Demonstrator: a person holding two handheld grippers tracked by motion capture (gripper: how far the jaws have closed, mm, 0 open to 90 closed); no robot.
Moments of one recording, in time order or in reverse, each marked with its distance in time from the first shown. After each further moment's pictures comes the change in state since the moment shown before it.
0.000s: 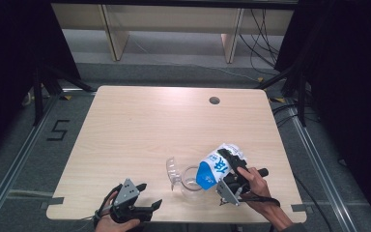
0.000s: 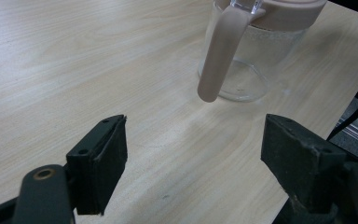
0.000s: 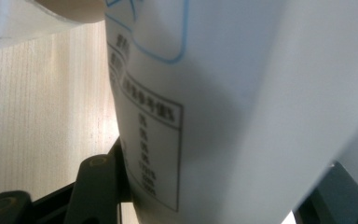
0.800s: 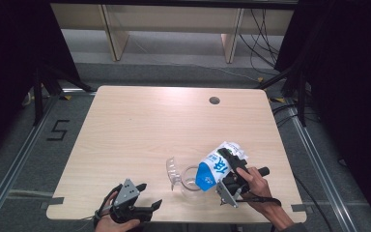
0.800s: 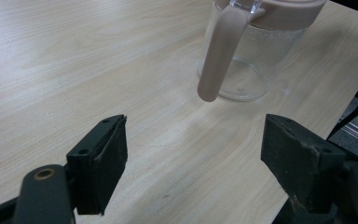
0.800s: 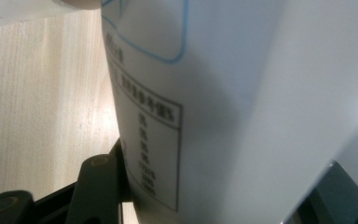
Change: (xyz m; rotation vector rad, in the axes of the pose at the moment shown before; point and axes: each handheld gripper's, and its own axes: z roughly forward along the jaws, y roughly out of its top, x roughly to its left) left arm -0.001 0.000 0.000 -0.004 0.000 0.000; right arm -0.005 0.003 -0.001 0.014 -0.036 -0.132
